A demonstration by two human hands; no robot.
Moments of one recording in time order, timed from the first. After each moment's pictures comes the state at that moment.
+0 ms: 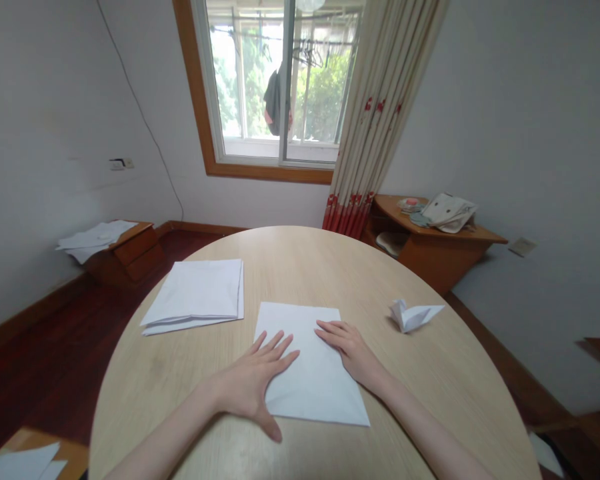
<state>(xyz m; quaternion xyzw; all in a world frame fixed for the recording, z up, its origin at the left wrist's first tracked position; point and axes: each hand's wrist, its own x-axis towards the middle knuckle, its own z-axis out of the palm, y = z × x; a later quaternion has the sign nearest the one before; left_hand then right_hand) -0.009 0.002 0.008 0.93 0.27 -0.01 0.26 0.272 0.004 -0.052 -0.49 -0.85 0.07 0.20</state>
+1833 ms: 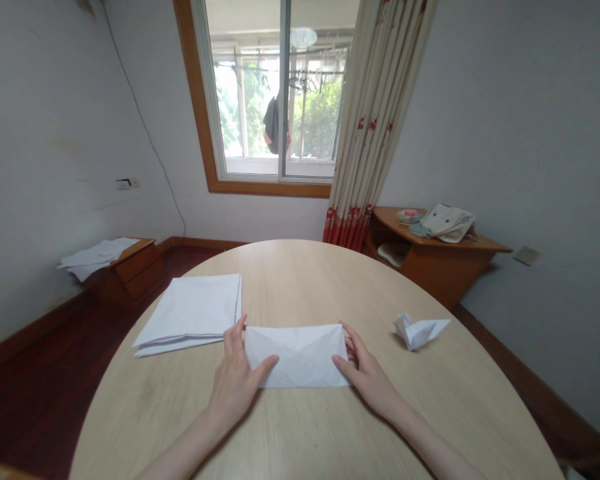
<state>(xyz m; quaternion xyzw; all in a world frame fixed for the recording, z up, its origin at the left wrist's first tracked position) -0.002 0.007 -0.024 0.69 0.56 0.42 0.17 0.267 -0.008 -0.039 -0.51 -0.64 0.38 0.43</state>
